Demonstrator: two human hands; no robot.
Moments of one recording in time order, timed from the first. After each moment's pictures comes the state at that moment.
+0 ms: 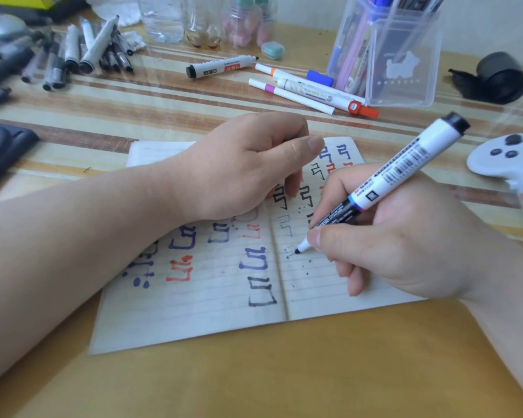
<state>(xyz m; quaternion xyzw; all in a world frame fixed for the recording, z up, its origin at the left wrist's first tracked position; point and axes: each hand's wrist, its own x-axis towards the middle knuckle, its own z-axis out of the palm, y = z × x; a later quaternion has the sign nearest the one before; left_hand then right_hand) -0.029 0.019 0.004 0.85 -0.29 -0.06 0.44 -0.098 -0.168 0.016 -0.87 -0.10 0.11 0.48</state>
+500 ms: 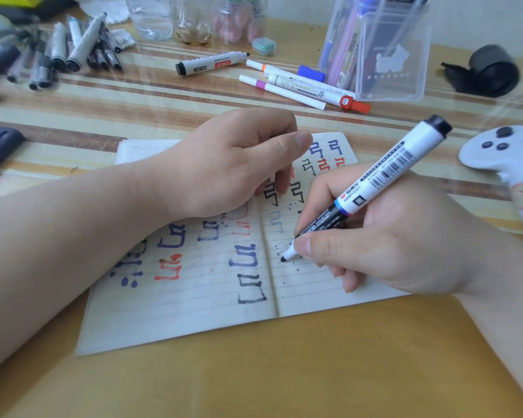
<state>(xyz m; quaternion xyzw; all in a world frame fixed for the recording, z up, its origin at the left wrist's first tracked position) -0.026 0.018 0.000 0.84 -0.31 -0.06 0.44 -0.096 -0.164 0.015 -0.87 -0.04 0.19 0.45</state>
